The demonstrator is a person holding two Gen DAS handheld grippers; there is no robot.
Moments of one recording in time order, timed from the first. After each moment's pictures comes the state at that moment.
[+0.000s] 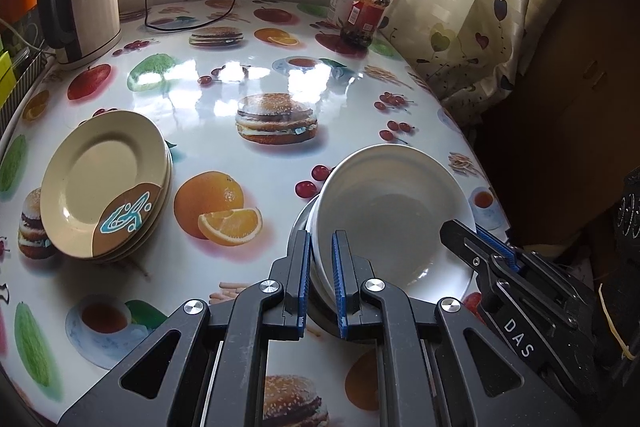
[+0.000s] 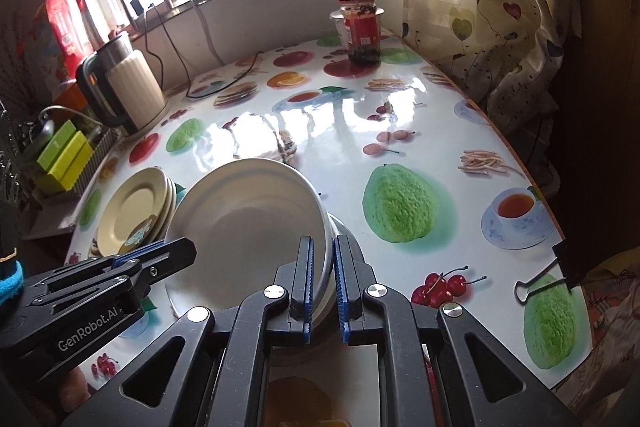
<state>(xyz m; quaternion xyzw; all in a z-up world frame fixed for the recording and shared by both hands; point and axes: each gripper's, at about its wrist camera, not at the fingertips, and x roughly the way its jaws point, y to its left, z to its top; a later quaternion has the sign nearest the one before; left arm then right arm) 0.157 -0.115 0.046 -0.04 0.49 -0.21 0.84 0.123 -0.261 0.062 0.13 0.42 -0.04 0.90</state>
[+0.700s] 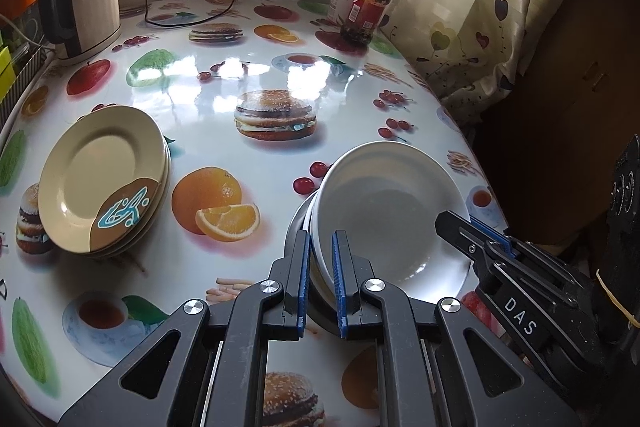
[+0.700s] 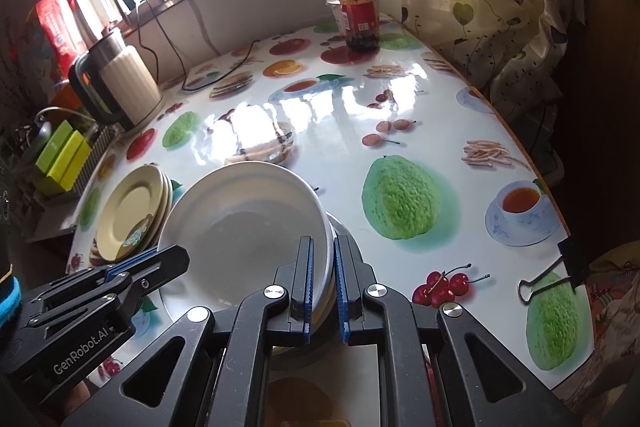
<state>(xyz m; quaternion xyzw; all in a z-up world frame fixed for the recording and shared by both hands) 0.156 -0.115 0.045 -0.05 0.50 -0.21 0.84 0.133 -0.267 0.059 0.14 0.45 -0.03 0.88</state>
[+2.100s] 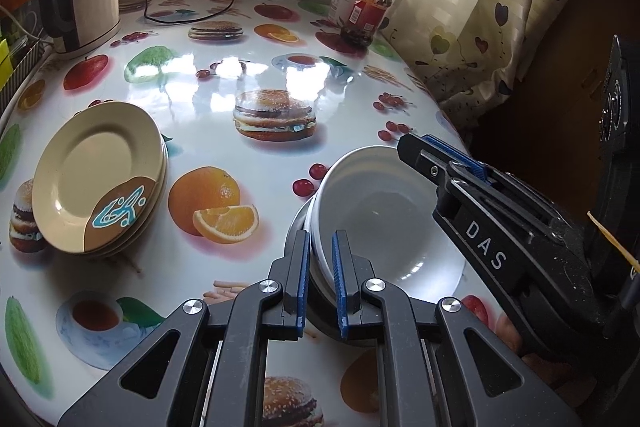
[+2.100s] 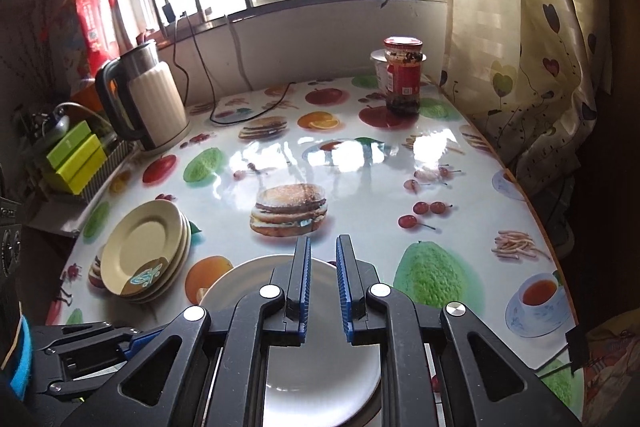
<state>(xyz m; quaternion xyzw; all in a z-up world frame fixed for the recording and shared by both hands) 0.158 -0.112 0.042 -0.06 0.50 -0.22 0.84 0.175 -0.245 0.077 0.08 0.38 0.01 0.92</state>
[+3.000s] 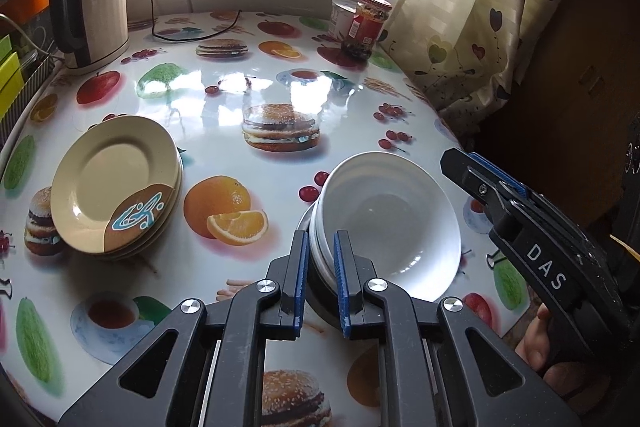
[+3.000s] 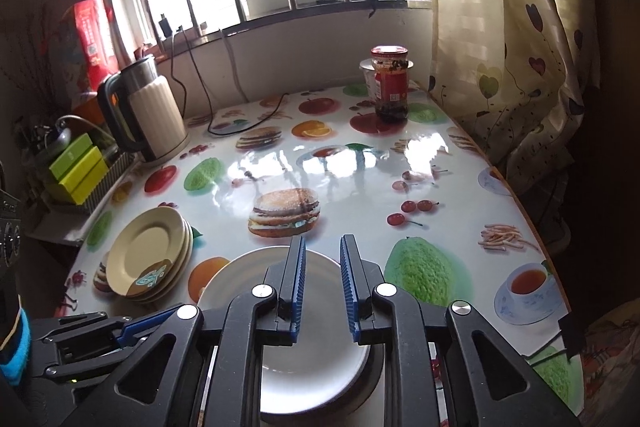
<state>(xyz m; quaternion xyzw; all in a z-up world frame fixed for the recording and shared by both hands) 0.143 -0.103 0.055 -0.04 0.47 -0.21 0.86 0.146 -0.256 0.087 0.10 0.35 -0.01 0.93</state>
